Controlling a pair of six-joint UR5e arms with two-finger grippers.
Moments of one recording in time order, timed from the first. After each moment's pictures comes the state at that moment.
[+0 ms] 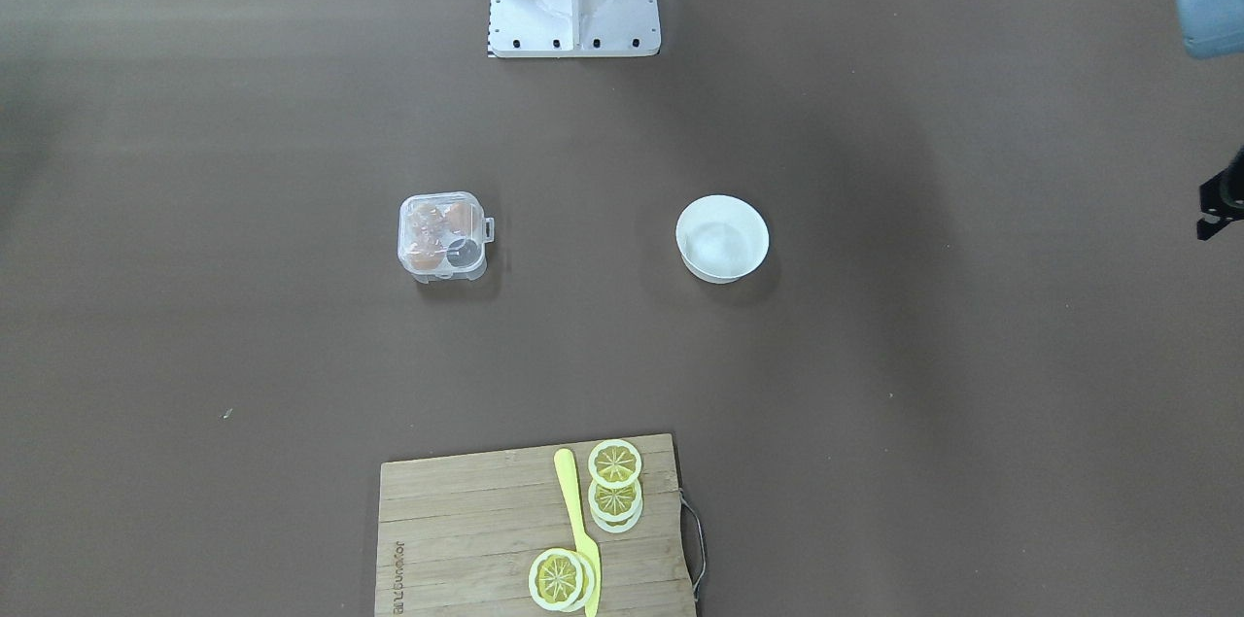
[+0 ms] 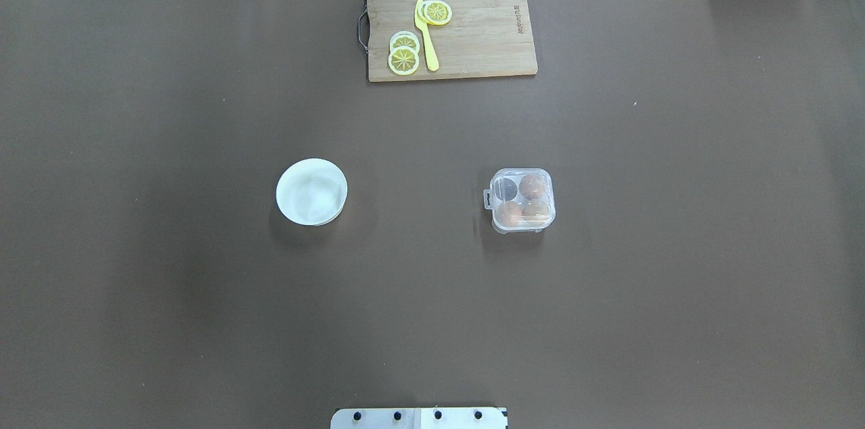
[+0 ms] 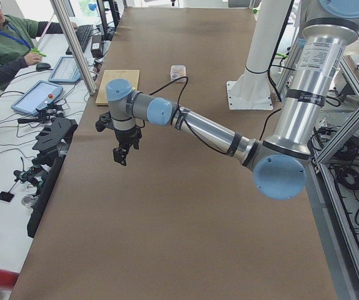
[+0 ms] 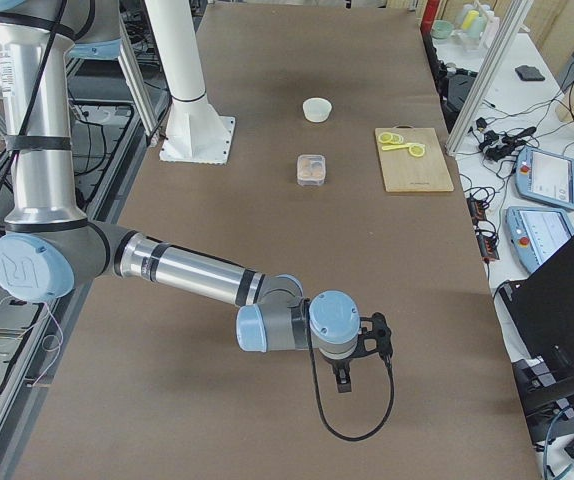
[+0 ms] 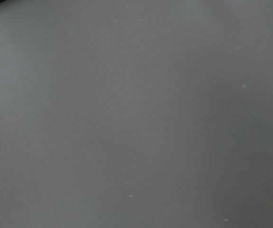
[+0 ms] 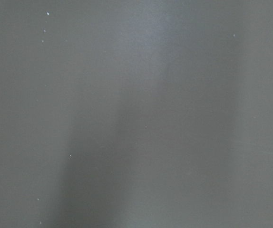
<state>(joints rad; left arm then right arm) -1.41 -1.81 -1.68 -1.40 -2.22 0.13 1.67 -1.55 1.33 -1.23 2.41 -0.12</state>
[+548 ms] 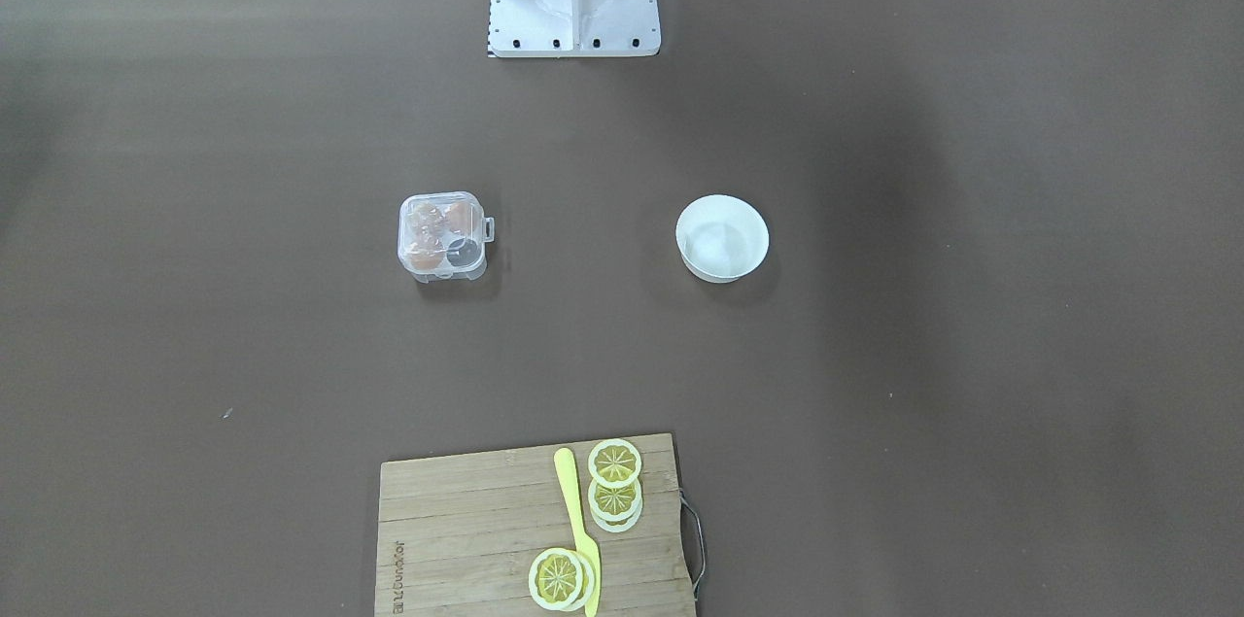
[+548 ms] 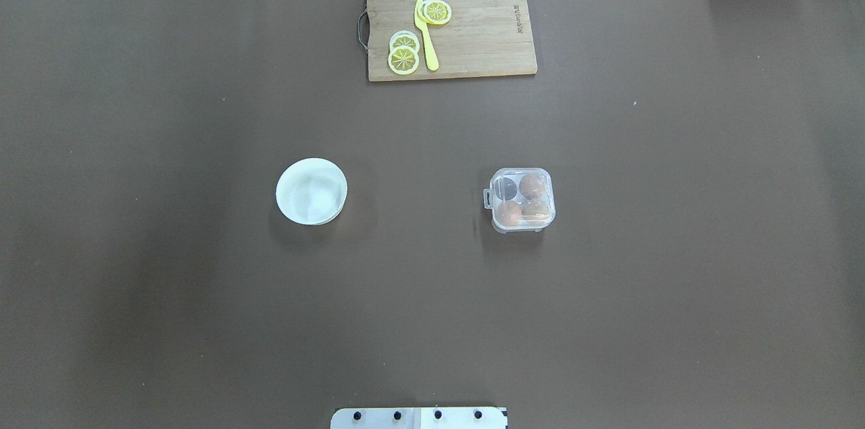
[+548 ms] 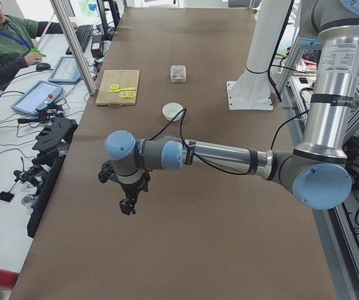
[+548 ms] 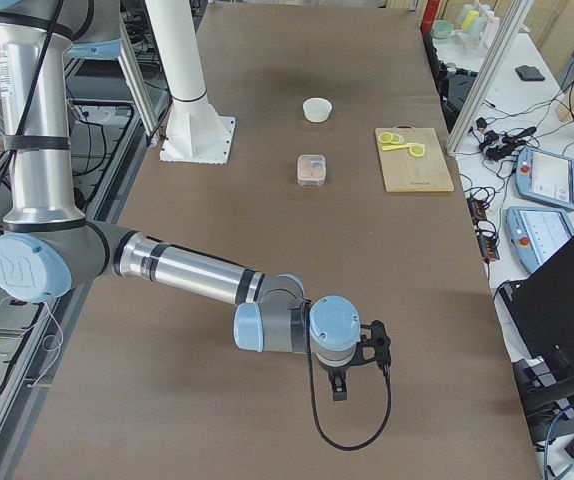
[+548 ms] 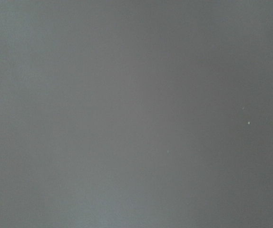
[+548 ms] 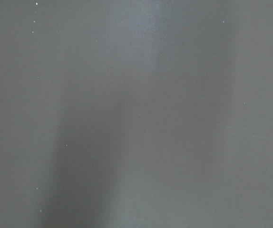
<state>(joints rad) -1.56 -1.63 -1.60 -1.48 -2.32 0.33 1.66 -1.55 1.40 -1.37 2.38 -0.15</state>
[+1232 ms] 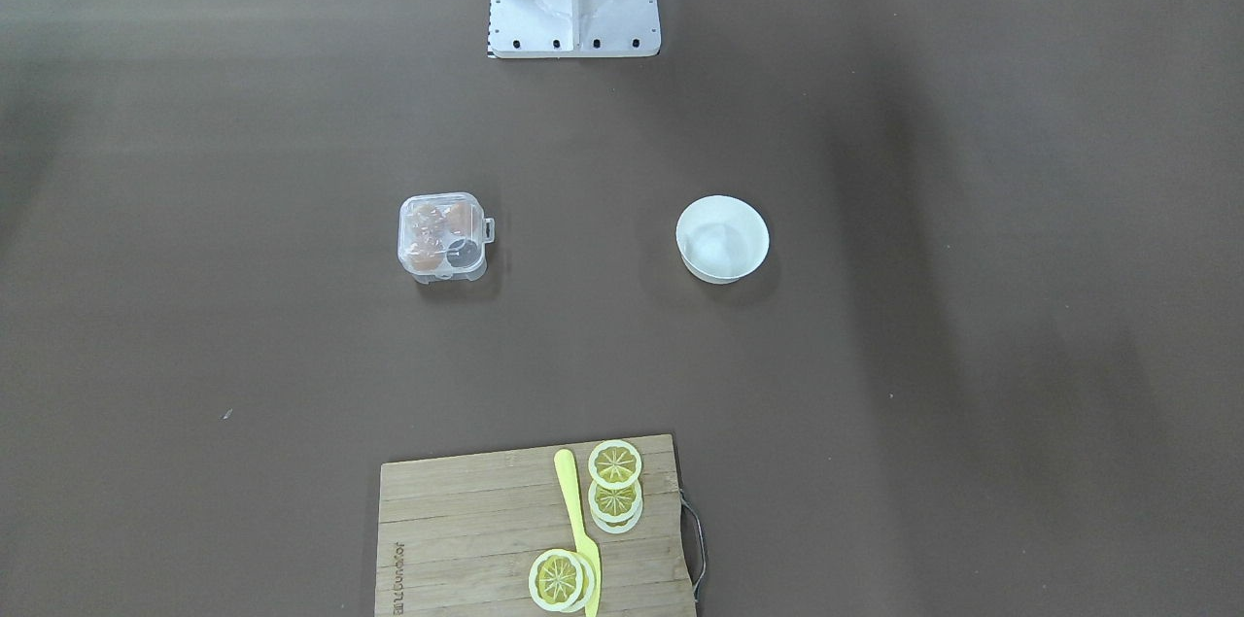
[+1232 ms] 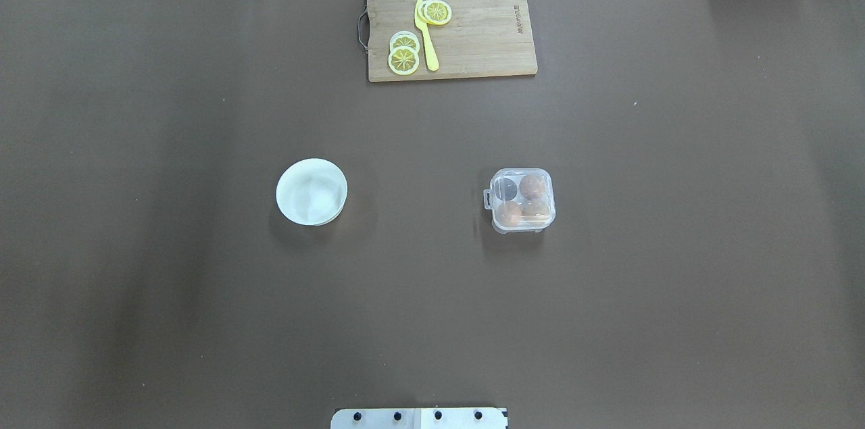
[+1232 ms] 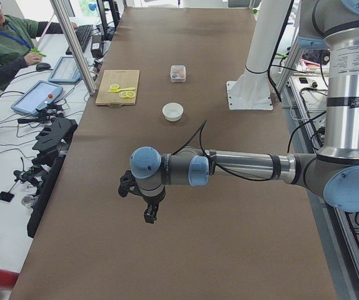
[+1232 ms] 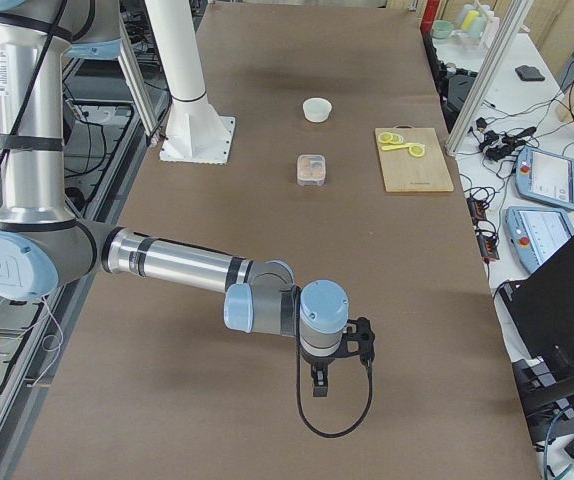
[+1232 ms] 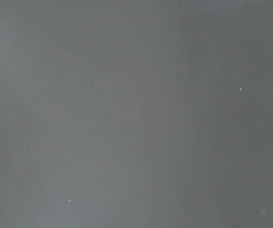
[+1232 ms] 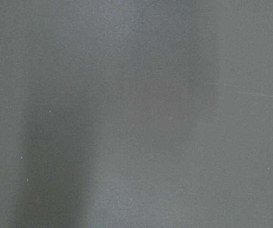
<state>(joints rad) -1.58 -1.52 -1.67 -1.52 -2.38 0.20 1.65 -1.64 1.48 -1.43 2.32 -0.14</state>
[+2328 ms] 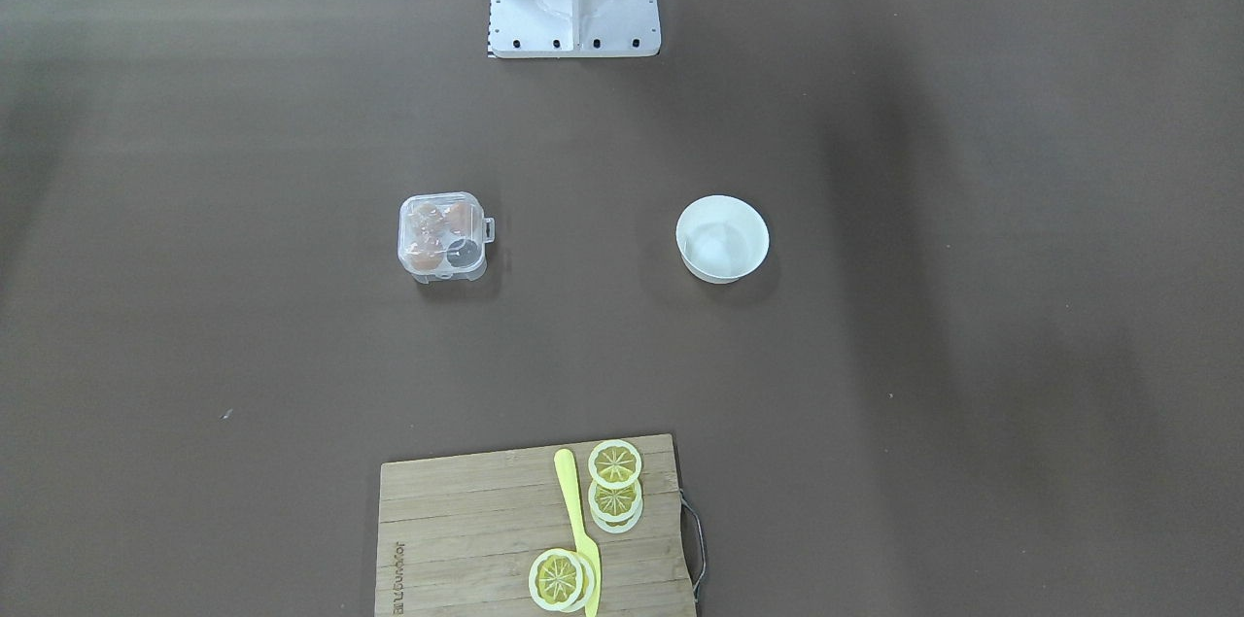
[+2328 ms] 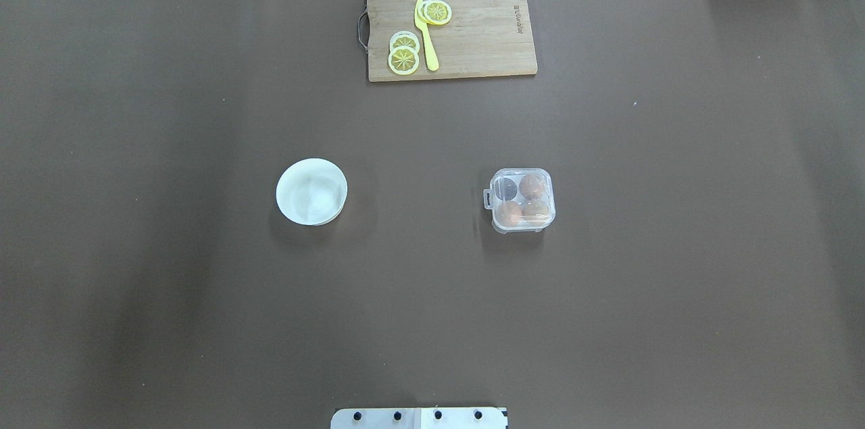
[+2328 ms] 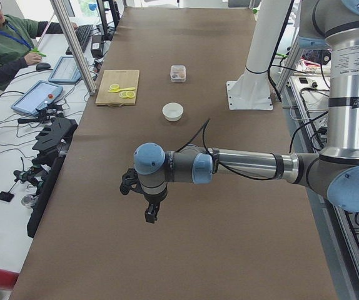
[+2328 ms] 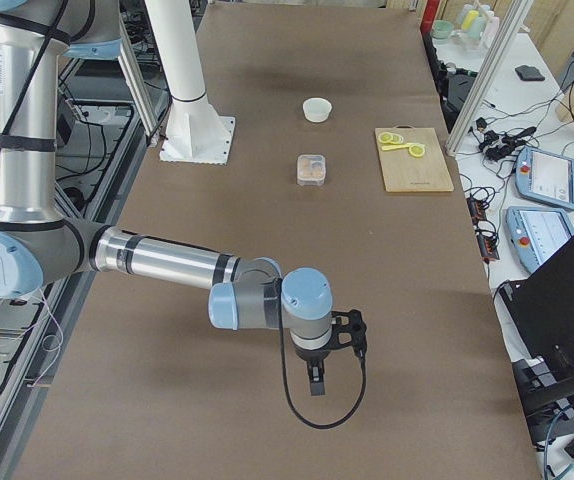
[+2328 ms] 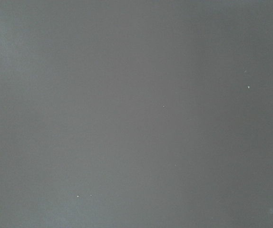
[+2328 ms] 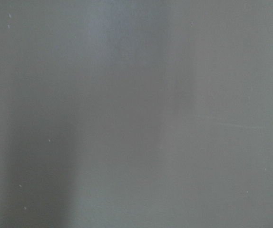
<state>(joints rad) -1.58 -1.49 -1.72 -1.53 -2.34 0.21 1.62 -1.60 1.56 -1.40 2.23 -0.01</state>
